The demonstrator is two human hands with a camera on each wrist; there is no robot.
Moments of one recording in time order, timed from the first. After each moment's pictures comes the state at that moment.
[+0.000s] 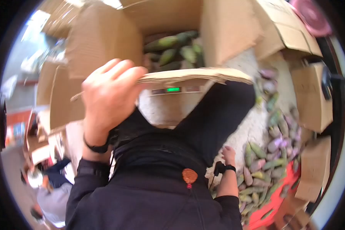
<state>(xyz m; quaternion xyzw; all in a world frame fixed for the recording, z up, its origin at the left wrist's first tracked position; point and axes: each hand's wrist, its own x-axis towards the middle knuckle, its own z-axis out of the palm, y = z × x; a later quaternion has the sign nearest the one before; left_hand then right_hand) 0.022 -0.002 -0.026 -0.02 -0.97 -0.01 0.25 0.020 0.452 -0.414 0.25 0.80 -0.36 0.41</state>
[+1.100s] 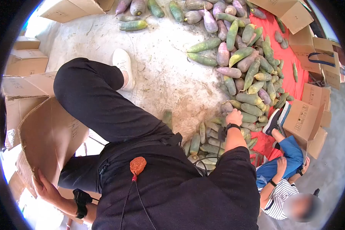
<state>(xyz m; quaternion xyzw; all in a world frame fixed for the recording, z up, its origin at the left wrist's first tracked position) 0.032 -0.017 -0.038 0.04 -0.98 -0.01 0.18 0.249 0.603 -0.369 0.54 0.79 -0.05 0.28</state>
